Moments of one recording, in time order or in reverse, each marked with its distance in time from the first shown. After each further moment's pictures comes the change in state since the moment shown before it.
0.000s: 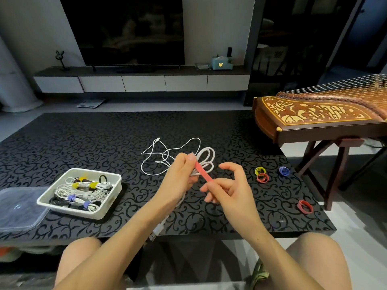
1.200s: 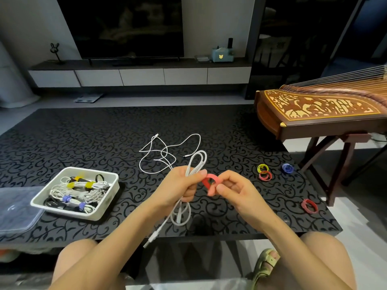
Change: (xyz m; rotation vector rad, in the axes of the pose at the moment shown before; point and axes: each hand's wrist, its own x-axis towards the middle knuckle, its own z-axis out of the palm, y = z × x) left_hand 0.018 -0.030 -0.015 -0.112 -0.295 -0.173; right_hand 0.027 0.027 -0.031 0.136 -0.299 0.059
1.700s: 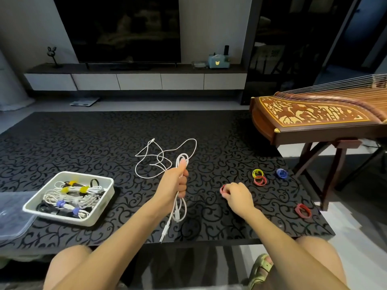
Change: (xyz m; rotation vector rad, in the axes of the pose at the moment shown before) left_hand 0.030 -0.017 -0.002 -0.201 0.367 -0.150; right_hand 0.045 0.100 -0.063 -1.286 0.154 0.375
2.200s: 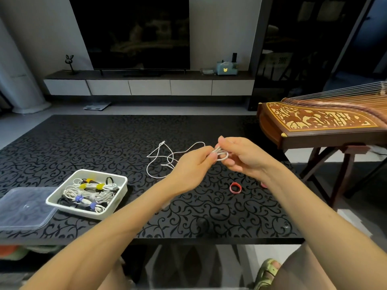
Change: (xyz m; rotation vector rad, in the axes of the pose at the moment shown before) left_hand -0.027 0.054 0.009 0.908 -0.172 0.739; right_hand -0.027 -0.098 -0.158 1.323 -0.408 -0.244
